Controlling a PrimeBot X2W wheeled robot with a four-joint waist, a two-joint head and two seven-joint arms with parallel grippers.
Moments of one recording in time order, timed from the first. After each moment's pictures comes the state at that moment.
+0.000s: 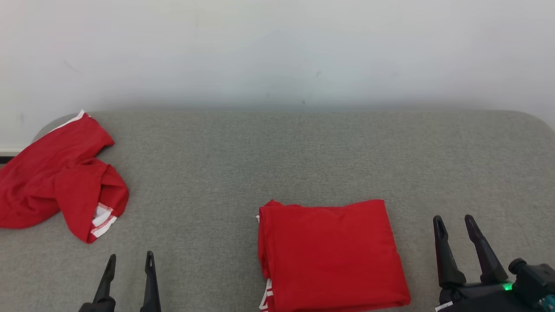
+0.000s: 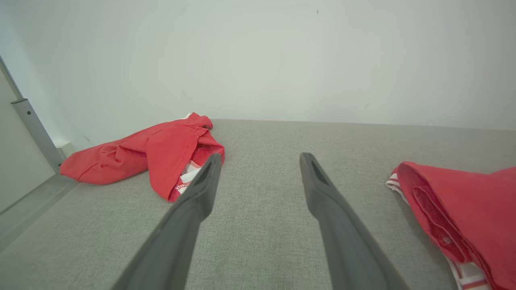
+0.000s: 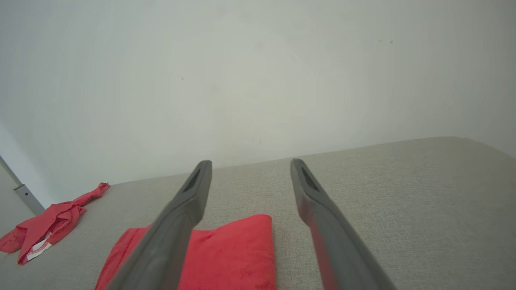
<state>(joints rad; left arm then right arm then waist) 0.02 0.06 0.04 0.18 -0.09 -0.04 -0.26 0.06 -0.20 -0.01 -0.01 0.40 0.13 -0.17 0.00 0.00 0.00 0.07</state>
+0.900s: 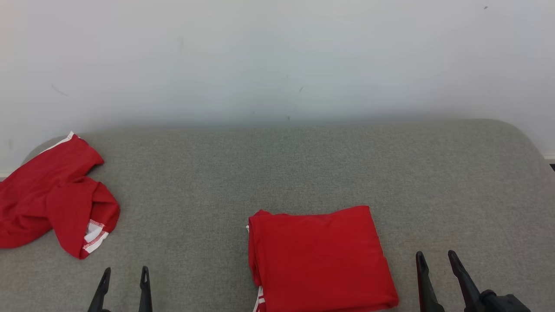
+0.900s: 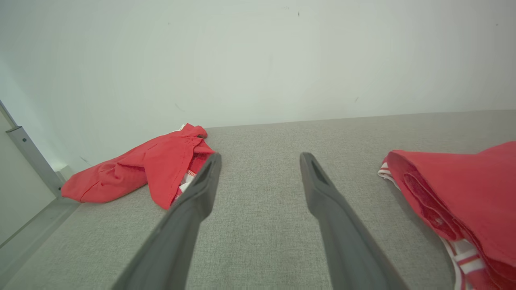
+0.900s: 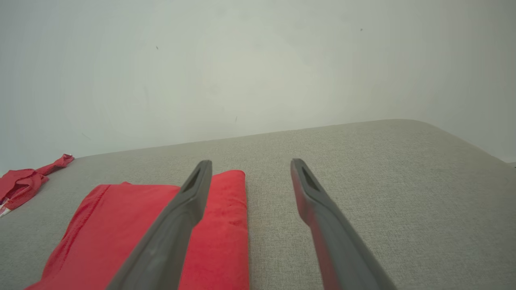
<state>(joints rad) 0.06 0.10 0.04 0.18 -0.05 -0.04 -0.26 0.12 -0.09 -0.03 0.13 0.20 0.13 -0.26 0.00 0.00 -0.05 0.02</state>
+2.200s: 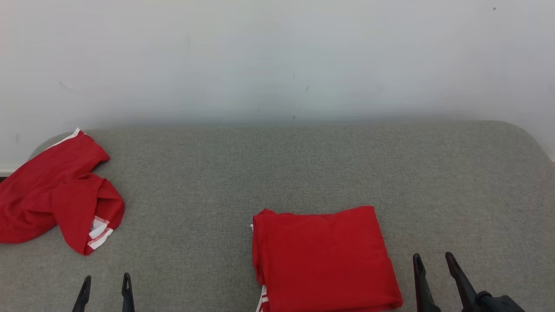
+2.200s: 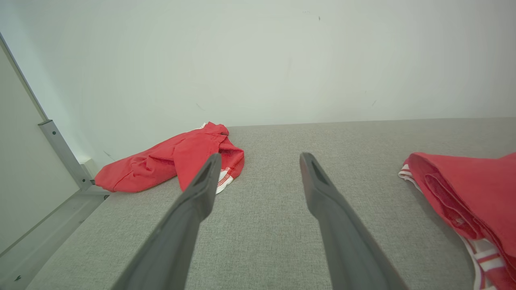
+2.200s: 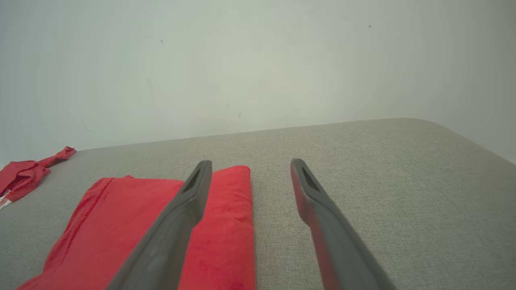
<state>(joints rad) 0.13 0.13 0.06 0.11 -0.09 -0.03 -0.26 0.12 -0.08 -0.04 0.14 0.17 0.13 -0.26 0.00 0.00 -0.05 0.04</state>
